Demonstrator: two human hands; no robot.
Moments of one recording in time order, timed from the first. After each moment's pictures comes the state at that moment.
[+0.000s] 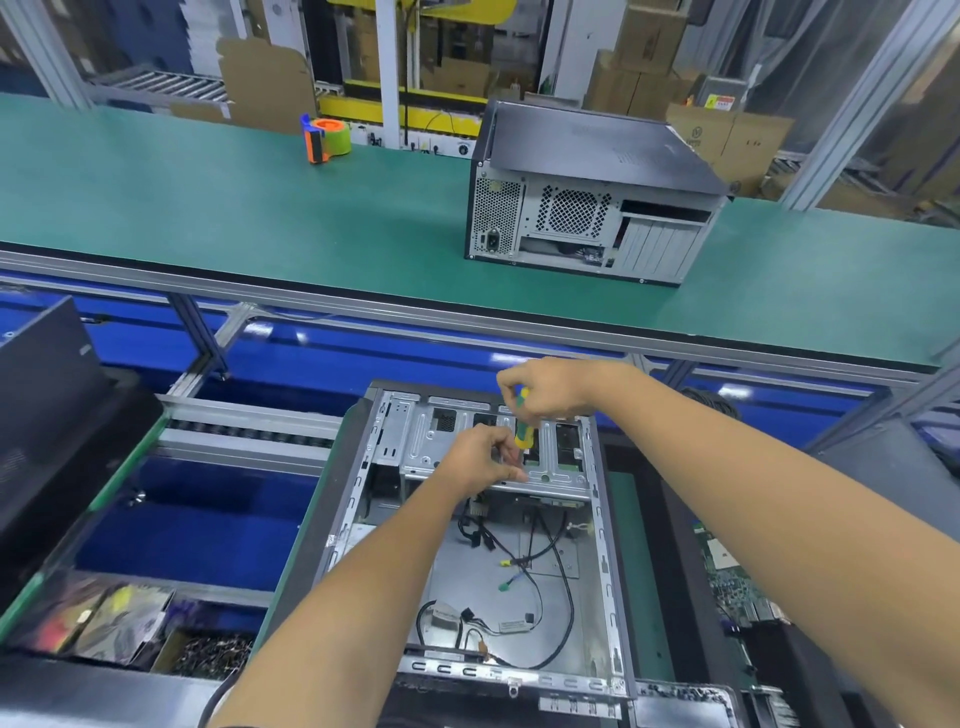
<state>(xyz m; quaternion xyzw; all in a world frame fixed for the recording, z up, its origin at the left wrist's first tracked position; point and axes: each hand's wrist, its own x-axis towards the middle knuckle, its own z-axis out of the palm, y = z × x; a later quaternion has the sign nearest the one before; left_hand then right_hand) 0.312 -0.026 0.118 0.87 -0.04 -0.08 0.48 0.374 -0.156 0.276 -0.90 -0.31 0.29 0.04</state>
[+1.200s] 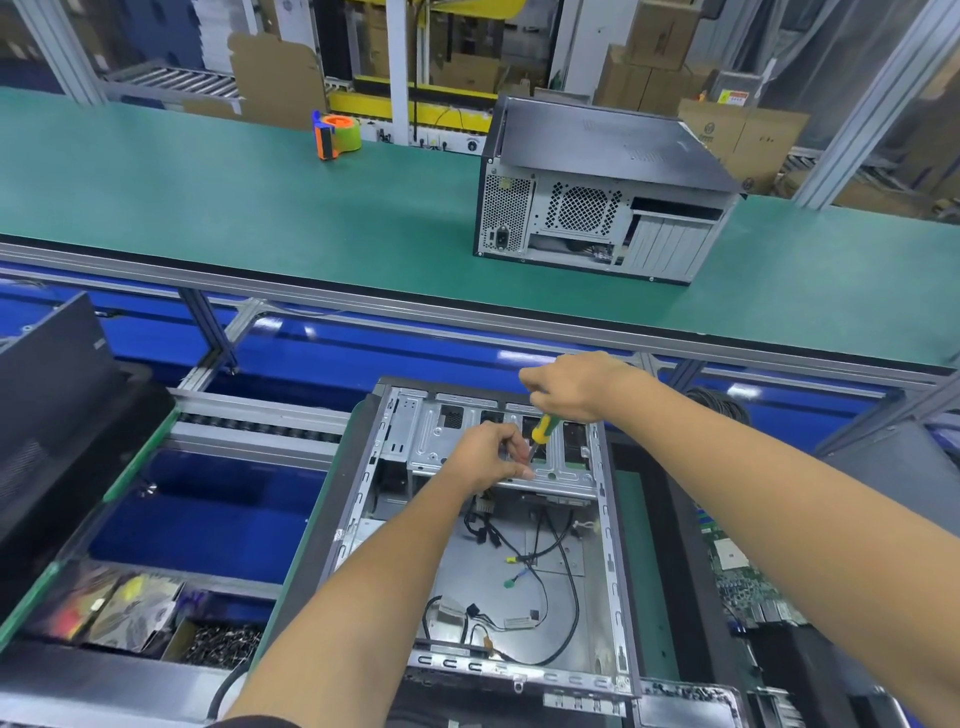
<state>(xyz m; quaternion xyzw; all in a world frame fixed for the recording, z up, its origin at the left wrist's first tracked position) 0.313 -0.026 0.113 0.86 -0.03 -0.10 0.50 0.382 -0.171 0.263 -0.92 -0.35 0.15 -0.11</state>
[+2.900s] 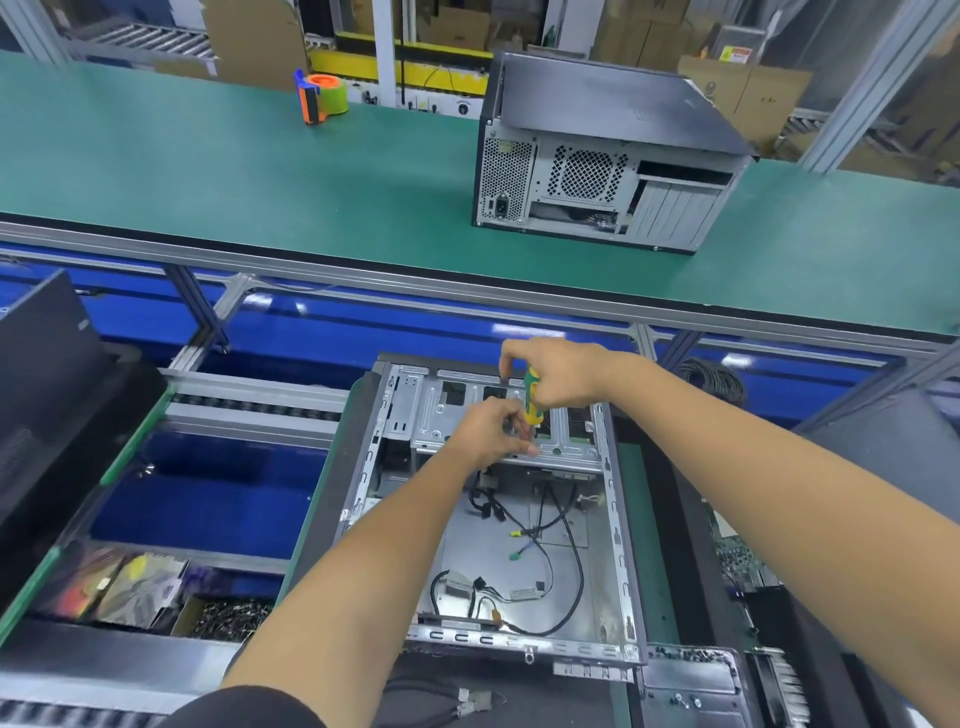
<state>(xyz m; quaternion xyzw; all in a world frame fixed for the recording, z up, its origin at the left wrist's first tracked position) 0.320 -0.023 0.108 0.87 -0.04 -0.11 0.48 0.368 -0.154 0.258 -0.92 -0.33 0.21 0.01</state>
